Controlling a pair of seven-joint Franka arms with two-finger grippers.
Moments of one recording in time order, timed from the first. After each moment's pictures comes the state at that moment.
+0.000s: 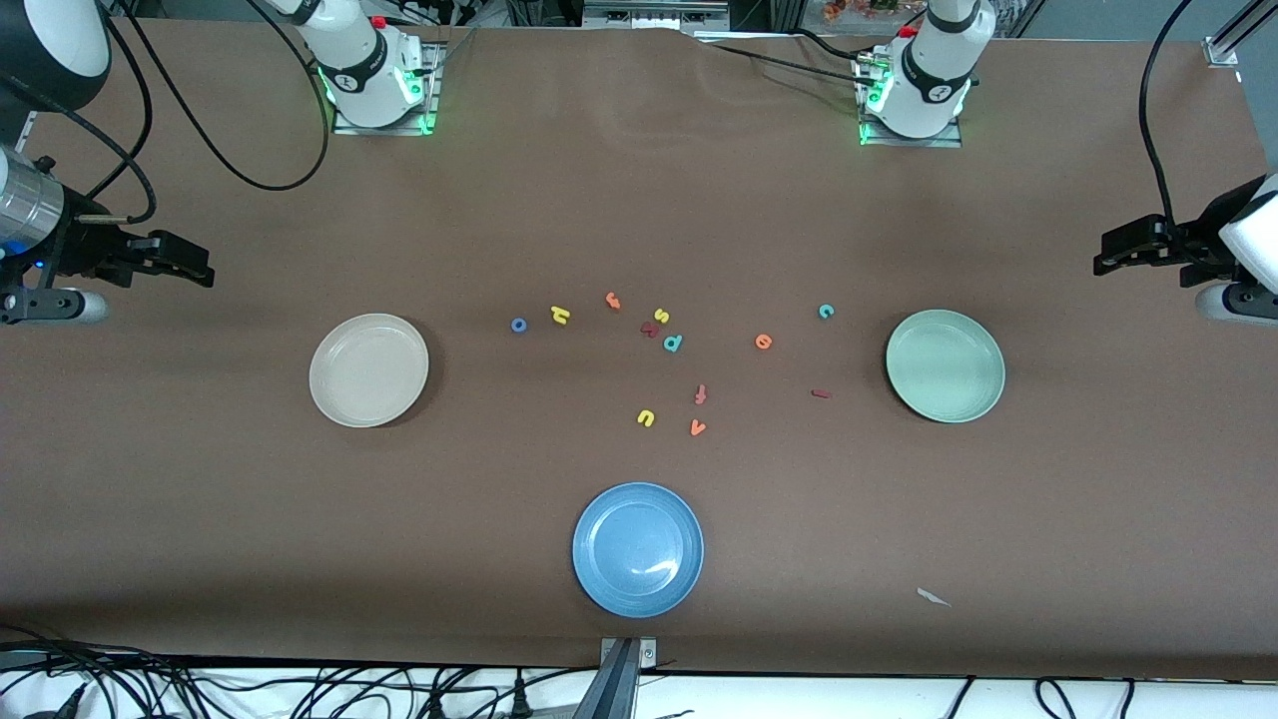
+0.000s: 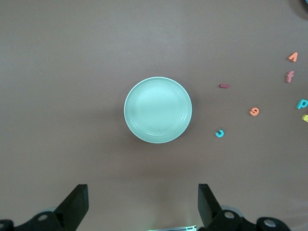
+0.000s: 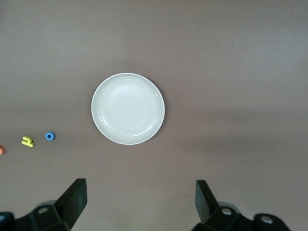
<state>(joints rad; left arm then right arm) -0.06 0.17 0.11 -1.41 -0.04 1.42 0.16 0.06 0.11 -0.05 -1.58 0.01 1.61 0.00</state>
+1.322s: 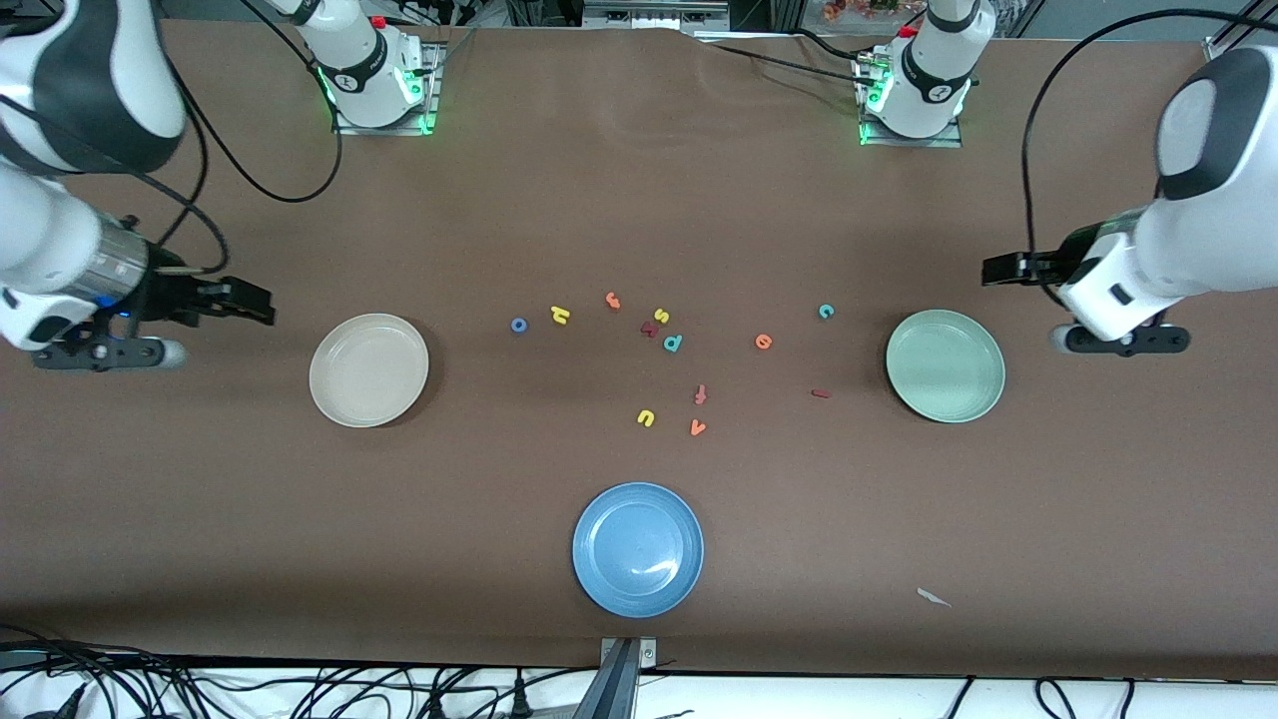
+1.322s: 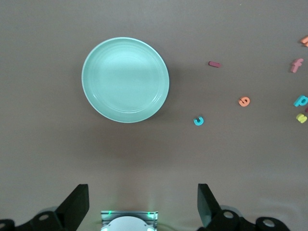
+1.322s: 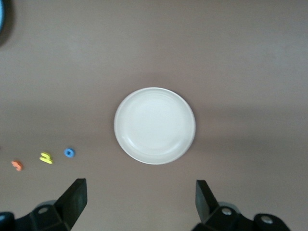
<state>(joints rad) -0.09 0.20 0.01 -1.63 -0.08 1.49 -0.14 0.07 0.22 0.05 -1.59 0.05 1.73 0.10</state>
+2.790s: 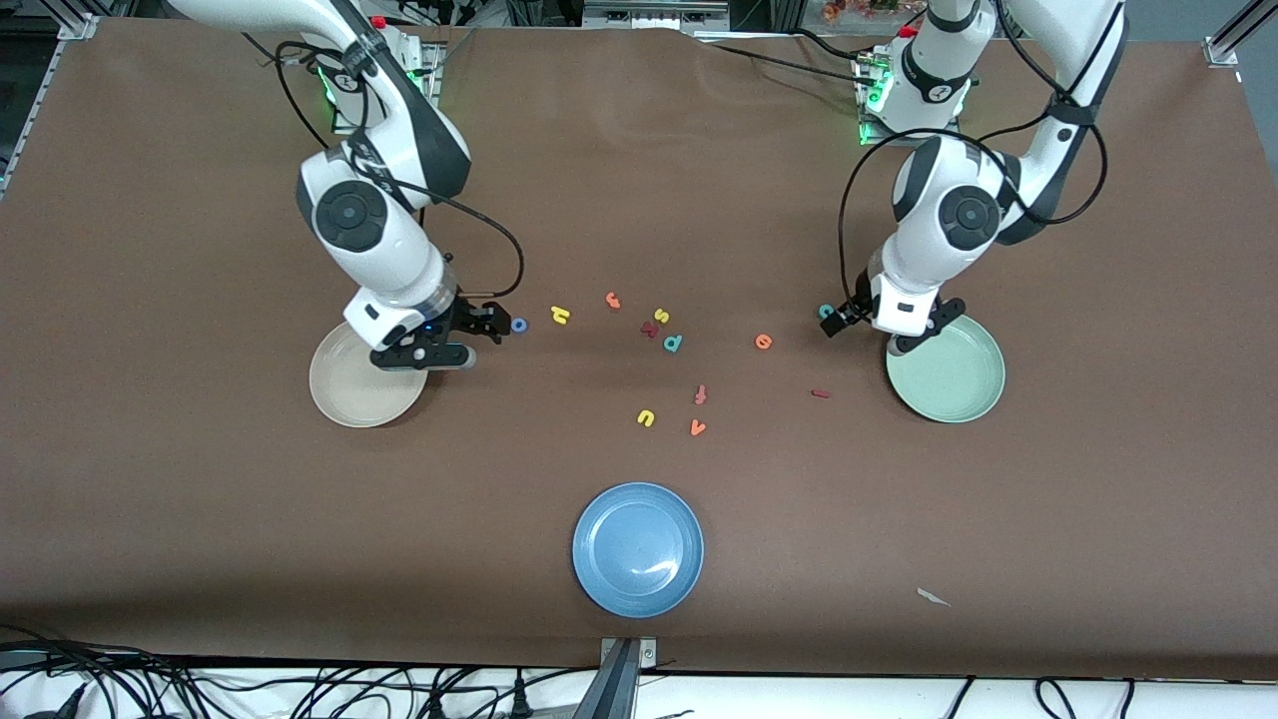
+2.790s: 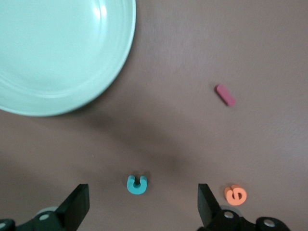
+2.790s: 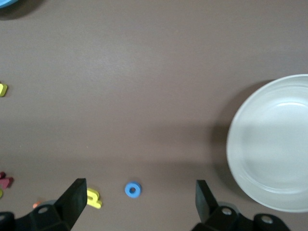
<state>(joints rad) -0.09 0.24 -0.26 -2.33 -0.10 2.51 -0.89 0.08 0.37 0.41 -1.95 -0.16 2.34 0.55</state>
